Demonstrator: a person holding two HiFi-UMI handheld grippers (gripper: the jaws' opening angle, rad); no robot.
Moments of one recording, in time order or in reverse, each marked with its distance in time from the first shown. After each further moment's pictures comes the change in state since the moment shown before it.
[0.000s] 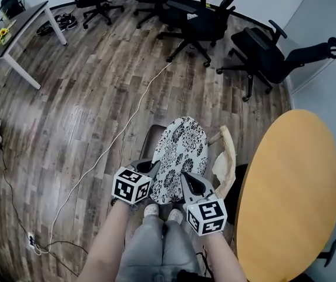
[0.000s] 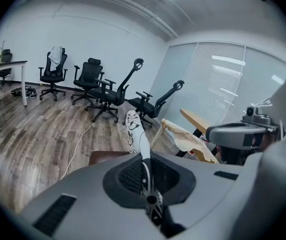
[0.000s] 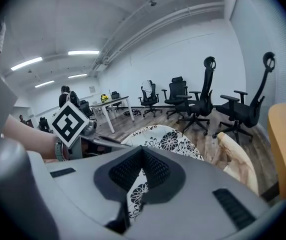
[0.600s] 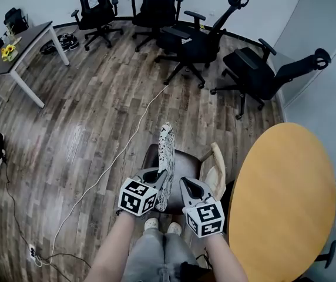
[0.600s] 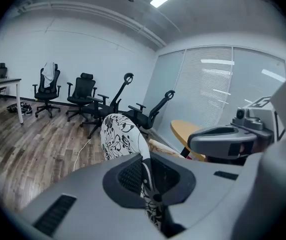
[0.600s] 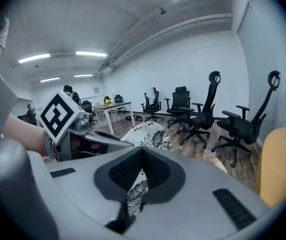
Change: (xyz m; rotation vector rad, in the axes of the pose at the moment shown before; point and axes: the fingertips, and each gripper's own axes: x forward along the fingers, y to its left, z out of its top) left arm -0.036 -0.057 0.075 0.094 -0.104 -0.014; right arm -0.026 0.004 0.064 -0.089 -0.060 0.002
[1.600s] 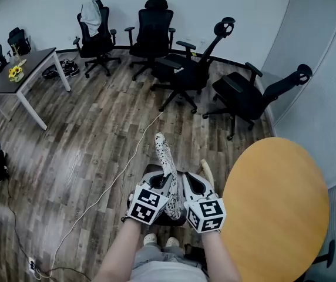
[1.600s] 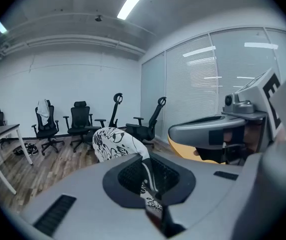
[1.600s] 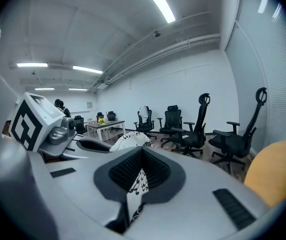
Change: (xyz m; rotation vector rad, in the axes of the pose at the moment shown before) left arm -0.051 -0.074 0.102 0.281 -0.089 0.090; right arm -0.058 -0.013 0.111 0.021 -0.207 -0.096
